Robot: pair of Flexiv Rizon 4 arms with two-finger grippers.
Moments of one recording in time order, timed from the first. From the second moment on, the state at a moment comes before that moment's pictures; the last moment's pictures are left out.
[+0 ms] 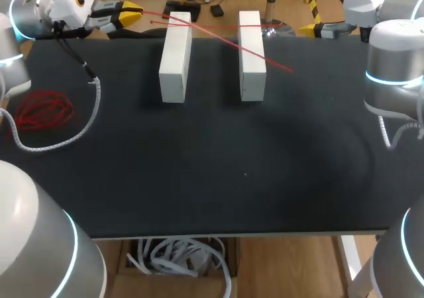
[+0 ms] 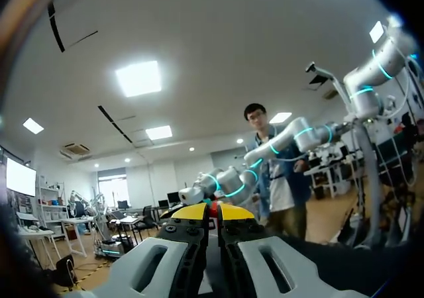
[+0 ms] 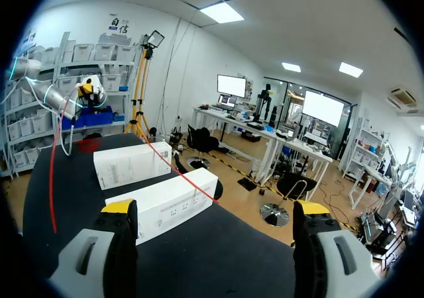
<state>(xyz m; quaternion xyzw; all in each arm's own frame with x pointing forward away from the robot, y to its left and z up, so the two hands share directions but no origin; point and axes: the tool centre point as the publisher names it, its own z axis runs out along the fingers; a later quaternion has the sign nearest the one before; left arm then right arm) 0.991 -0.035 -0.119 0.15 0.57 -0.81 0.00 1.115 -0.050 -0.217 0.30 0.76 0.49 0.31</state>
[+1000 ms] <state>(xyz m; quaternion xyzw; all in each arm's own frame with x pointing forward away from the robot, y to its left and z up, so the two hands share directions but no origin) 0.967 -0.044 -0.115 0.04 0.56 -0.83 0.05 1.115 -0.050 -0.217 0.30 0.76 0.49 0.31</state>
